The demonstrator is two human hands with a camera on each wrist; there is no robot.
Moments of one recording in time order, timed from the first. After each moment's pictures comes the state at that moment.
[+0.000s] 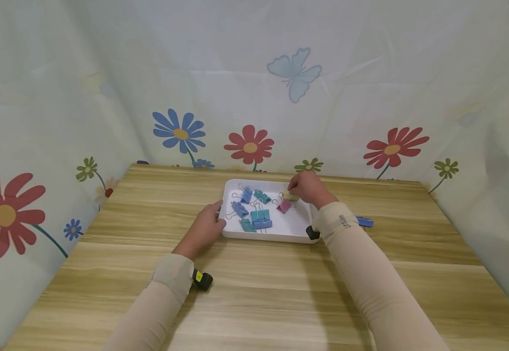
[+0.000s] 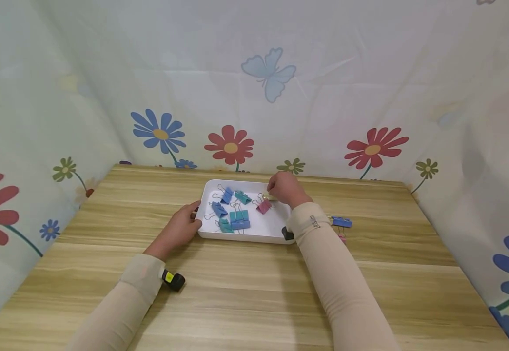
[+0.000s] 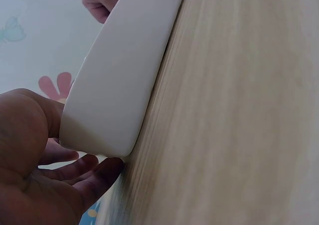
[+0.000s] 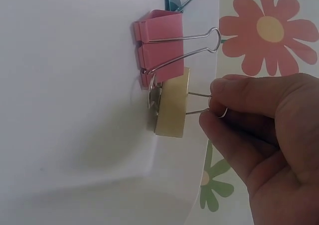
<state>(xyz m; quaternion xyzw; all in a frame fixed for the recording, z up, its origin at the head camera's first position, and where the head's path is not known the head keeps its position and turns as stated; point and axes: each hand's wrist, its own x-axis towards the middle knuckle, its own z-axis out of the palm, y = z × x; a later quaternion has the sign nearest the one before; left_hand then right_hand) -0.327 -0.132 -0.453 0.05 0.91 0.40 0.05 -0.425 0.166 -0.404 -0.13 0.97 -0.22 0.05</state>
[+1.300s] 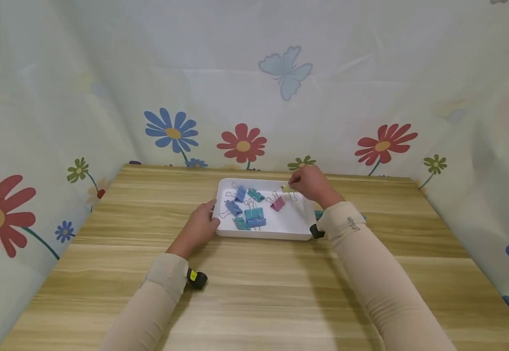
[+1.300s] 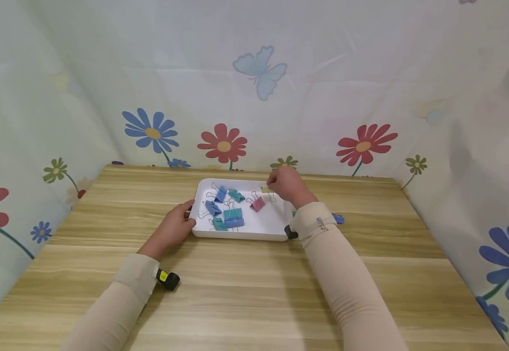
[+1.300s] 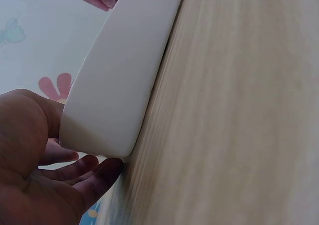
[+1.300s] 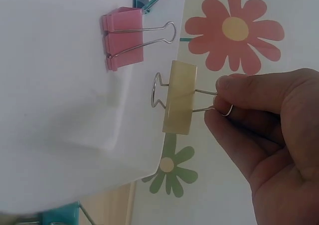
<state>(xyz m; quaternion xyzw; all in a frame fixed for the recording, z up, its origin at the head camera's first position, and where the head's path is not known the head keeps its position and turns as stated) -0.323 -0.131 -0.450 0.06 0.91 0.41 0.05 -0.402 0.183 -0.379 -0.17 0.97 -0.18 -0.01</state>
